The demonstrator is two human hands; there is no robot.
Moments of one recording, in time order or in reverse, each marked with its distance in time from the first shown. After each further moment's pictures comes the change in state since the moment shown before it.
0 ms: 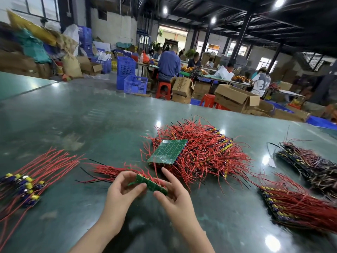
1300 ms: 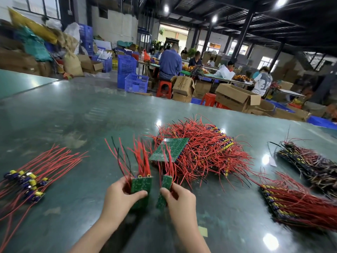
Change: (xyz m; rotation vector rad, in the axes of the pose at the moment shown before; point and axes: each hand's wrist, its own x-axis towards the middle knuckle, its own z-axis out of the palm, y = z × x) left_hand -0.002 0.001 -0.009 0.469 0.068 -0.004; right_hand -0.001 0.005 0.005 -0.419 0.198 0.125
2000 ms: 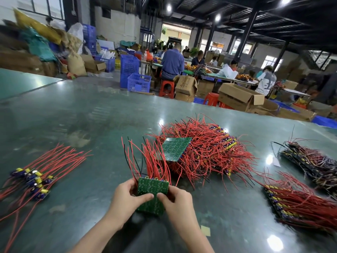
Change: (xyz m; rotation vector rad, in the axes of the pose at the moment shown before) left_hand 0.001 -0.008 0.003 -0.114 -0.143 -0.084; right_hand -0.001 0.007 0.007 -0.006 -0.134 -0.076
